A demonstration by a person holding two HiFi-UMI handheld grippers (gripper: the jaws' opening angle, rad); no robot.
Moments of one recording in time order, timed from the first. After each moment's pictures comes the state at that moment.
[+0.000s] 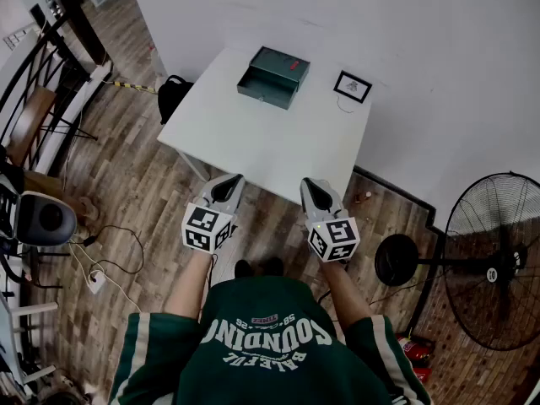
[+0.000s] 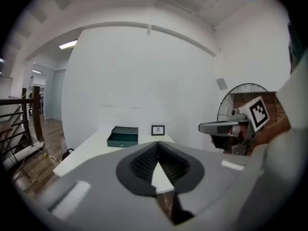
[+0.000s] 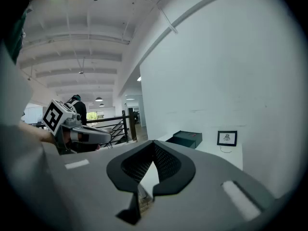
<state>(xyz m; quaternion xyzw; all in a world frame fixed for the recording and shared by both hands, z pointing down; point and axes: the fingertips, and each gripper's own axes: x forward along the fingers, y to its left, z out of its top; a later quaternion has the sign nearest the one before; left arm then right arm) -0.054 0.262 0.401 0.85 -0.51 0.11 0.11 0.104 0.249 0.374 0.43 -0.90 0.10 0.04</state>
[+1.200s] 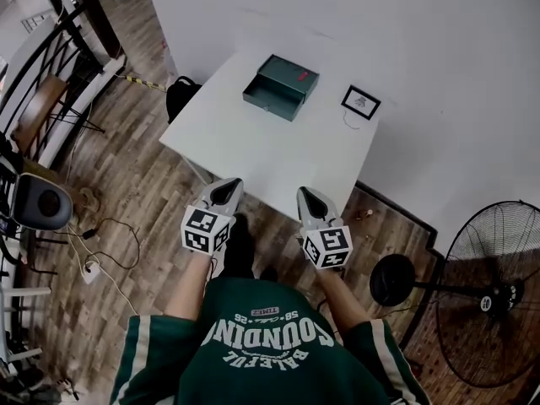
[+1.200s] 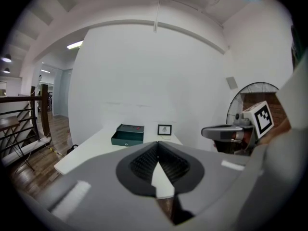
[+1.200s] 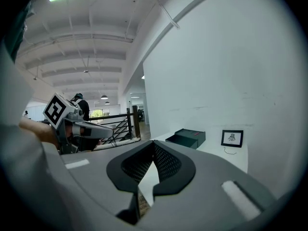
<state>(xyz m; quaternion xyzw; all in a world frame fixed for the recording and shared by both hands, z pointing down) -0.043 0.230 0.411 0.82 -0.54 0.10 0.13 0.114 0.214 0.394 0.40 -0.91 0.09 0.06</state>
